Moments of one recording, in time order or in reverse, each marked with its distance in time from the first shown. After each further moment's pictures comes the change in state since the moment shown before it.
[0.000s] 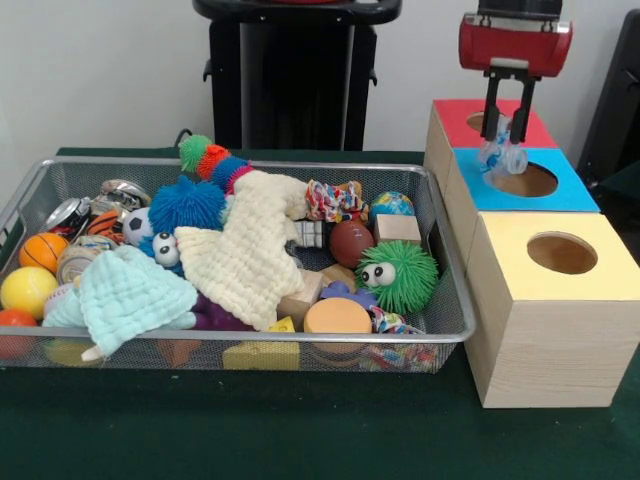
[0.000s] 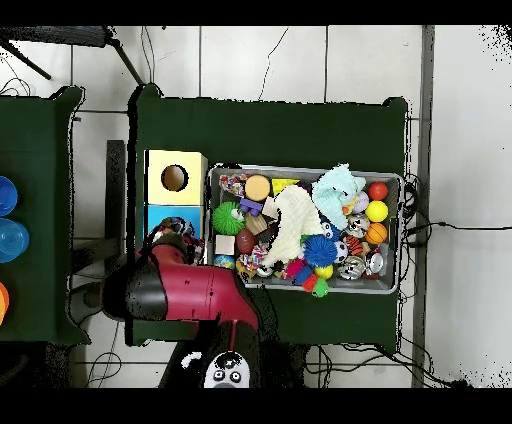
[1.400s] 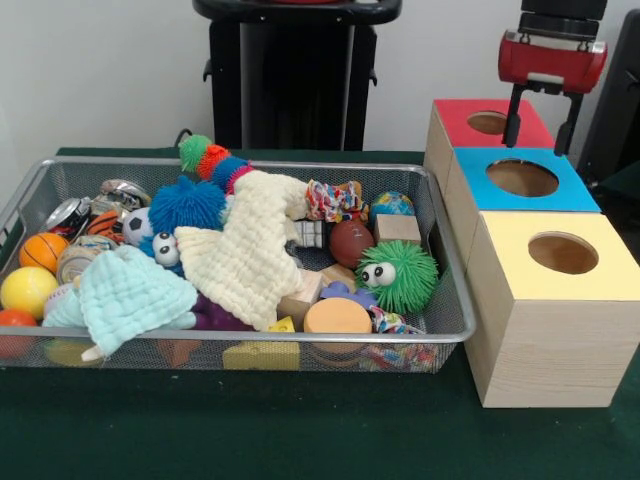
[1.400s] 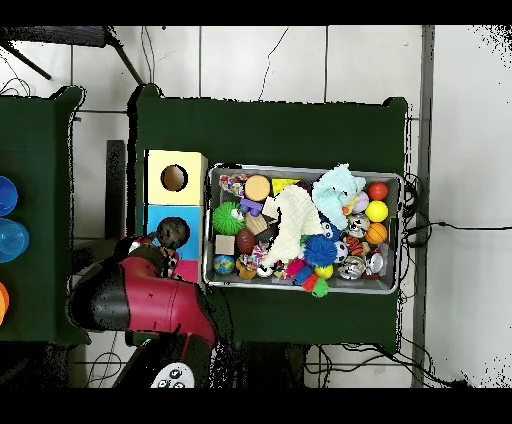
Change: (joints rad) arm 0.219 0.093 -0.133 -0.007 0.180 -0.013 0.026
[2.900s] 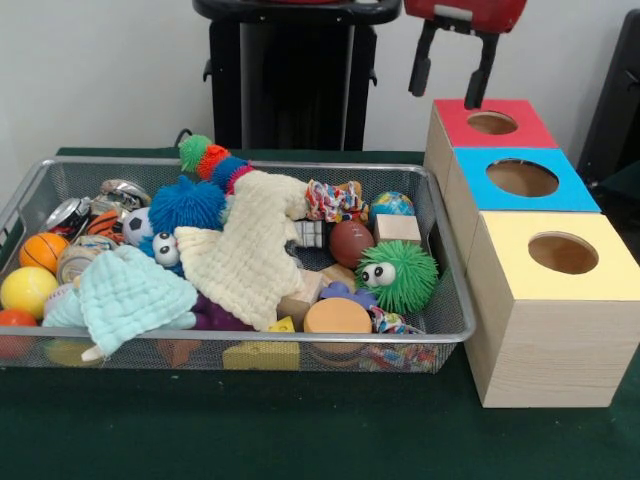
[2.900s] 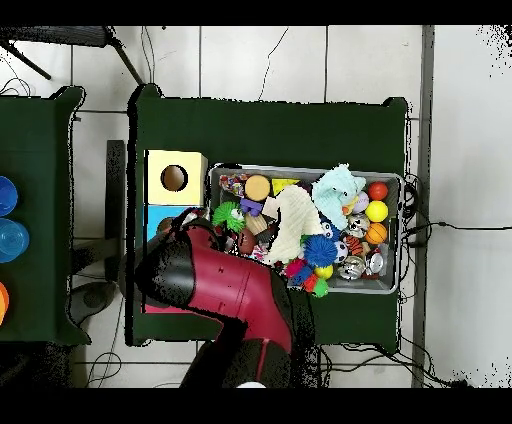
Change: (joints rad) arm -0.181 -0.100 -0.085 -0.129 -0.071 0.243 0.000
